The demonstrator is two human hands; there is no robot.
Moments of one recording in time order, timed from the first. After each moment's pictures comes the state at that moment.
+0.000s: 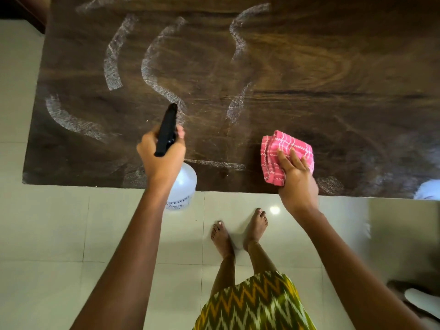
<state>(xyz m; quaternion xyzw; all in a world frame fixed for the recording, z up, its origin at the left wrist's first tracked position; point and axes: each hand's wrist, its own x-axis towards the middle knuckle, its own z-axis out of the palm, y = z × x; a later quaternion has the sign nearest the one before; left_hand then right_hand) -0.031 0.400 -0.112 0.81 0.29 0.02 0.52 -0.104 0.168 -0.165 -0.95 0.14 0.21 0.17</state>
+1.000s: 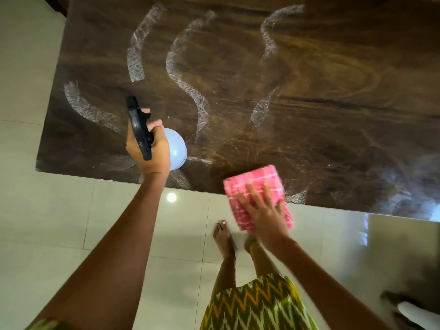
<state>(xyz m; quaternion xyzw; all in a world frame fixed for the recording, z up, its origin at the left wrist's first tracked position) -0.010 0.473 -0.170 0.73 0.28 0.23 0.58 -0.141 0.244 -0.202 -0.94 -0.12 0.32 0.06</state>
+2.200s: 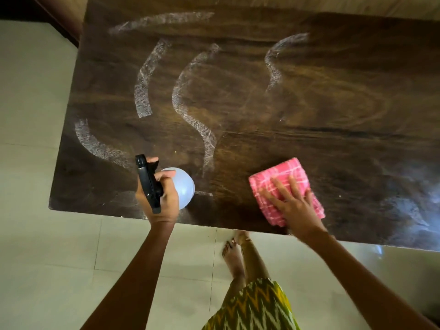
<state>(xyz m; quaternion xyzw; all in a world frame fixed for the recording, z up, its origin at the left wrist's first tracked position) -0.009 0.473 -0.164 0.74 0.28 0.19 0.58 -0.048 0.197 -0.212 -0.94 -0.16 0.30 0.00</state>
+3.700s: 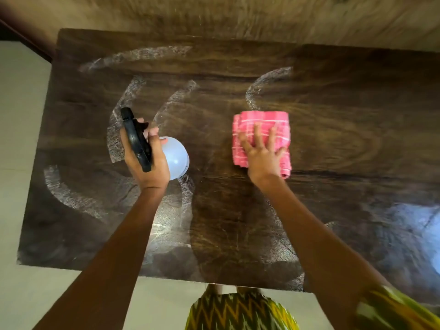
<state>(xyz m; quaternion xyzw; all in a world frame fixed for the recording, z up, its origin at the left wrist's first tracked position) 0.168 0.432 -0.173 0.76 0.19 0.24 0.57 0.177 0.229 -0.226 -0.97 -0.03 0.23 0.05</state>
